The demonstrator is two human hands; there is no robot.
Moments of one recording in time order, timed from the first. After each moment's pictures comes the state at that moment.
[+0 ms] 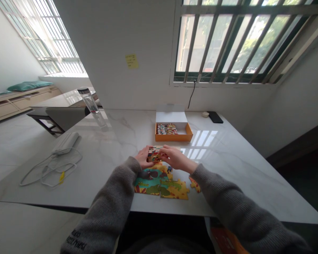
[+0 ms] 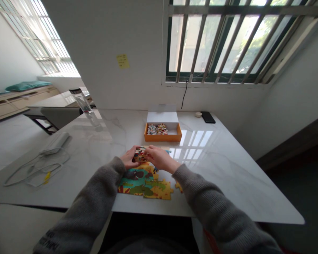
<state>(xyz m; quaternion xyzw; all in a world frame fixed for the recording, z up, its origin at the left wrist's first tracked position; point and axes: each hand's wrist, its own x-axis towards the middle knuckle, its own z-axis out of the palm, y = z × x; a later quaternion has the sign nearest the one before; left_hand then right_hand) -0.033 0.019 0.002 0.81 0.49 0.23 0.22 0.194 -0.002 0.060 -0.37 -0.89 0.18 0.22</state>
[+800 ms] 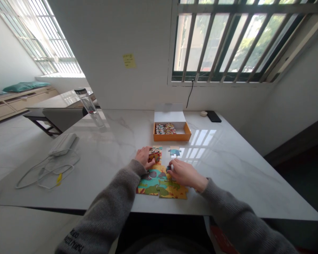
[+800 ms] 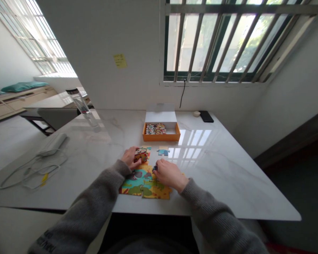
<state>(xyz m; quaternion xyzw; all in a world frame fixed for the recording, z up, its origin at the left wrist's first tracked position) -0.015 0.012 -0.003 0.81 0.53 0.24 0.09 0.220 -0.059 0.045 -0.52 -0.83 0.15 0.08</state>
